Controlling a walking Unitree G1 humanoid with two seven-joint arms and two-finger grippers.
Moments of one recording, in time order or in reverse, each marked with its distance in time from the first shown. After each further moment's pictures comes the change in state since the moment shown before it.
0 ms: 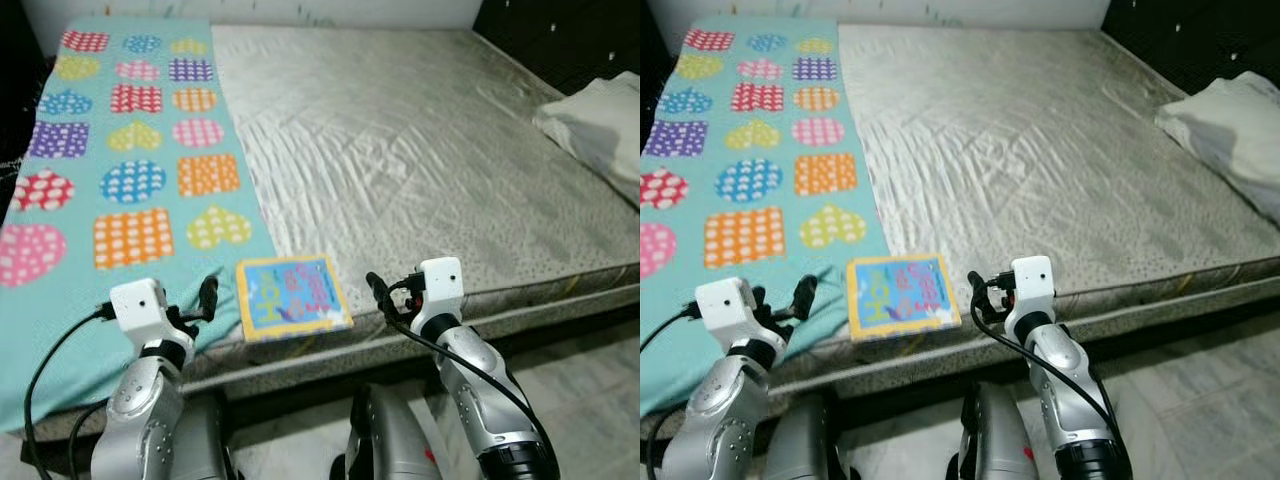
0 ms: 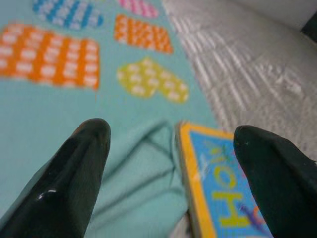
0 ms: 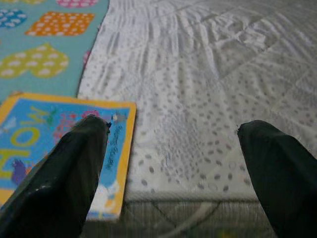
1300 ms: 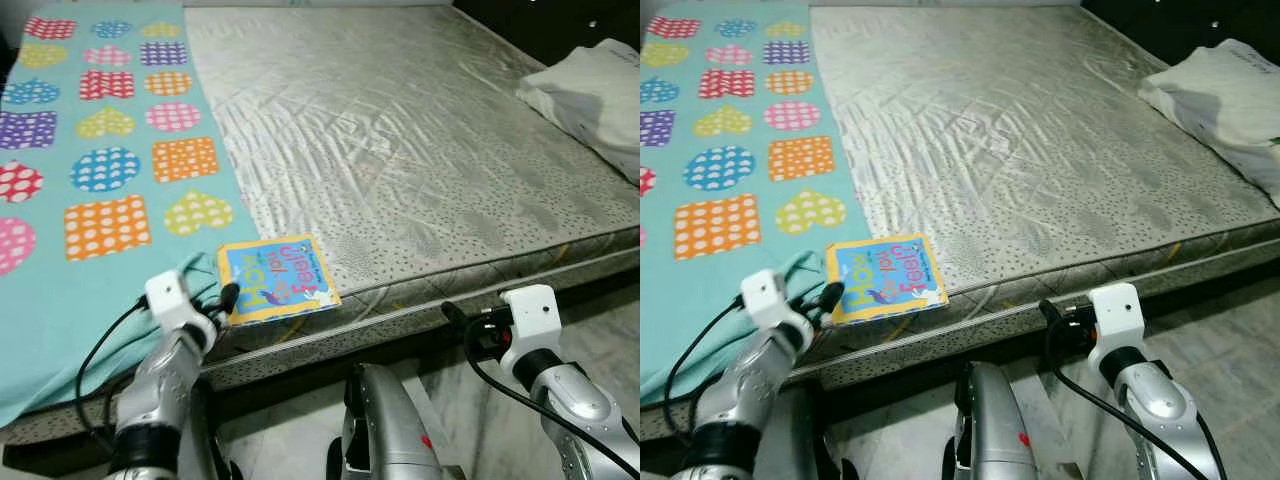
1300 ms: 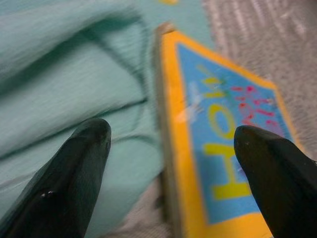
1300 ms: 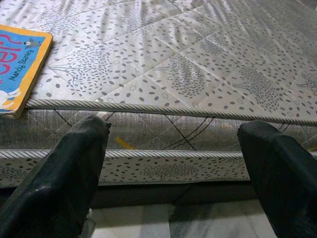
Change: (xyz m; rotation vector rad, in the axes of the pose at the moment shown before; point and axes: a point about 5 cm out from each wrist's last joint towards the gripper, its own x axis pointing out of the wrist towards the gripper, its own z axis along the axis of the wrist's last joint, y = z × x) left arm 0.048 -0.002 -0.027 -0.183 0.230 -0.033; right arm -0.076 -0.066 0.007 -0.165 0.070 -0.101
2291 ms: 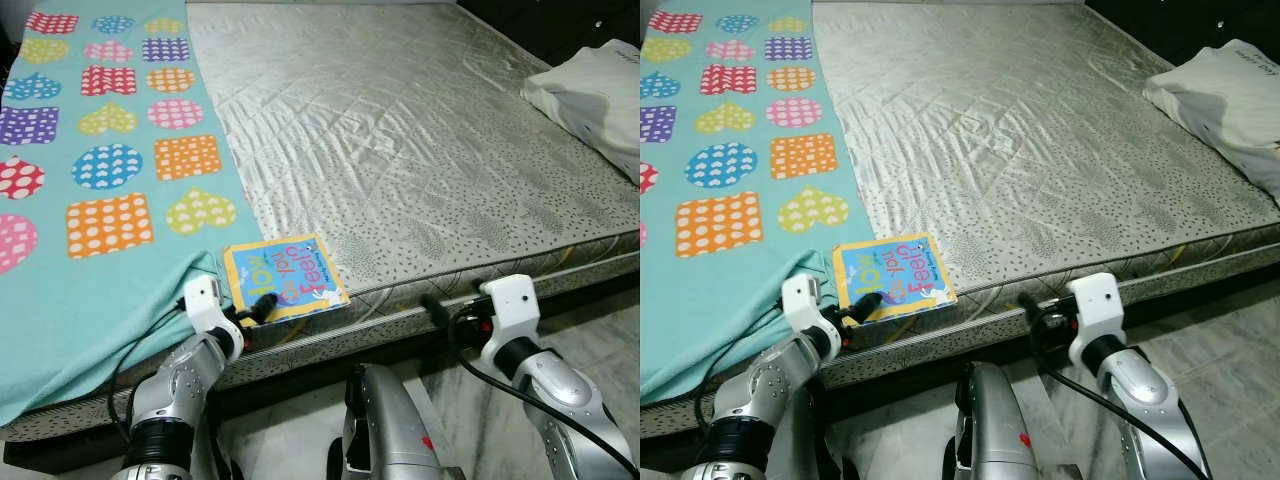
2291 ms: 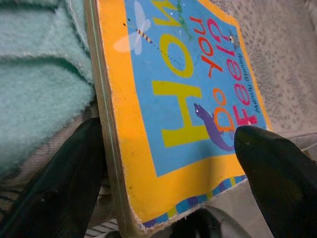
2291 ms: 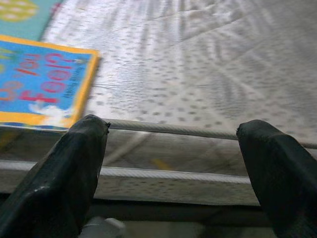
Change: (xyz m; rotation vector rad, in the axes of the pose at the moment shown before) left arm 0.000 -0.024 -0.028 -0.086 0.218 -0.169; right arm 0.014 0.018 0.009 0.048 -0.037 0.153
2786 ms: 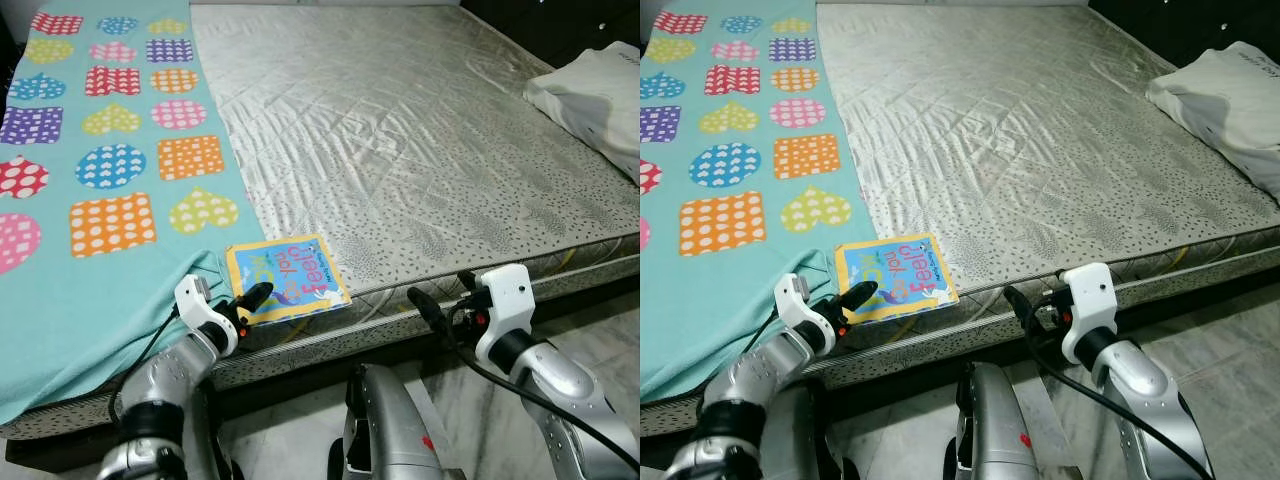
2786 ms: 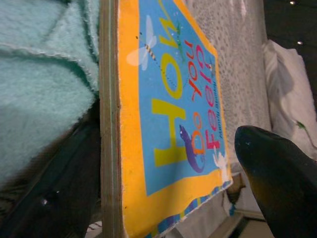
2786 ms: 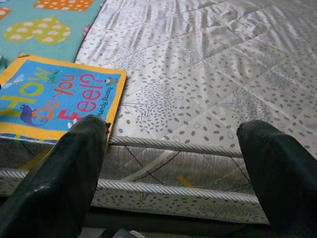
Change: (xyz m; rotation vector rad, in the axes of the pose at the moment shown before) left arm 0.005 0.010 0.013 -0.272 0.003 -0.106; right arm 0.001 0.007 0.019 0.014 -0.035 0.050
